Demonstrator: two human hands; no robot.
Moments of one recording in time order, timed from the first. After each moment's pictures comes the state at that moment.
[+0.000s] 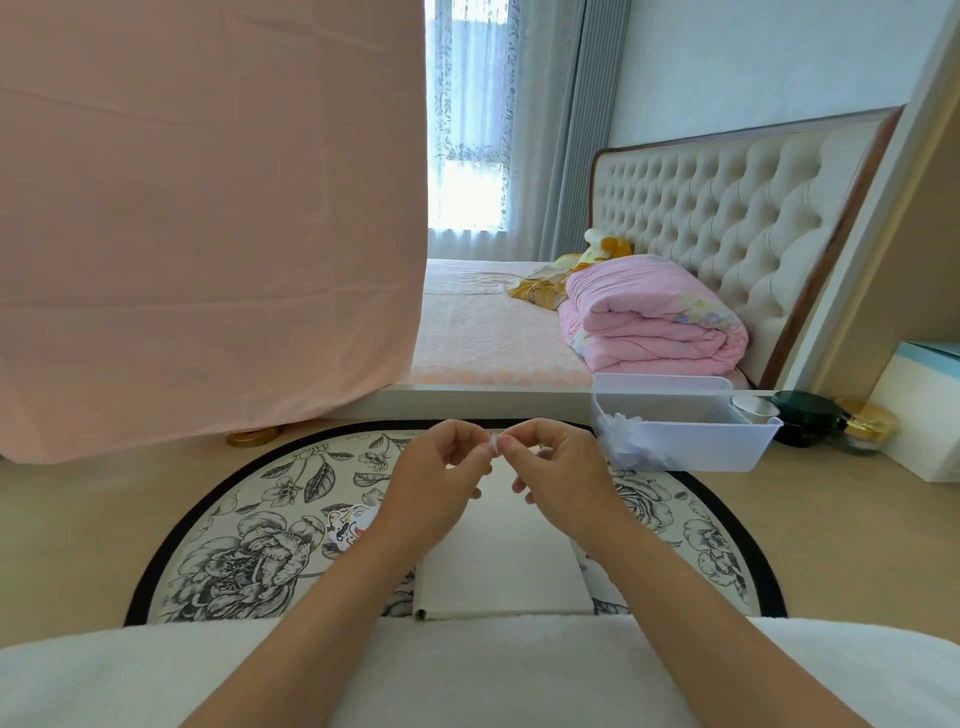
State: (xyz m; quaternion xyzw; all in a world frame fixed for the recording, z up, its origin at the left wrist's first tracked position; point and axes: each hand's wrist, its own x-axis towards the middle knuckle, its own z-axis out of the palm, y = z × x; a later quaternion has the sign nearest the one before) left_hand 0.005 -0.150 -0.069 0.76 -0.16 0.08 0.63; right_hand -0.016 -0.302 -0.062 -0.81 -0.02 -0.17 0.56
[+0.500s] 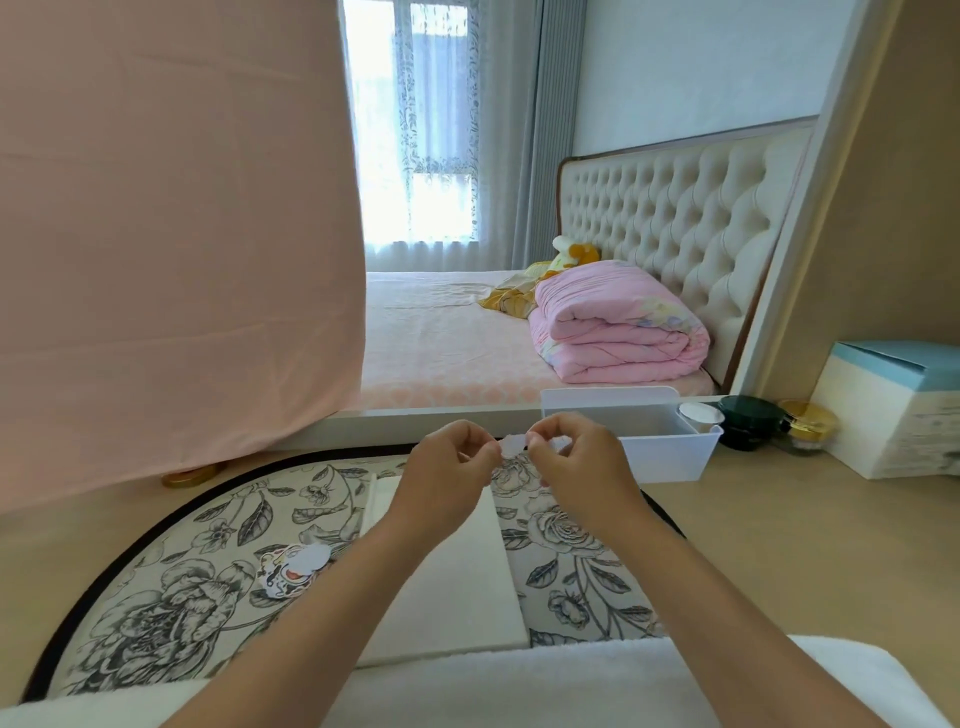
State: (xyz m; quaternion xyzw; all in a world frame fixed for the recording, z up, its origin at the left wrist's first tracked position) left_hand 0.021 -0.223 -0.046 0.82 -0.17 0.05 0.54; right_hand -0.014 -0.388 -0.045 -0.85 0.03 -0.24 0.46
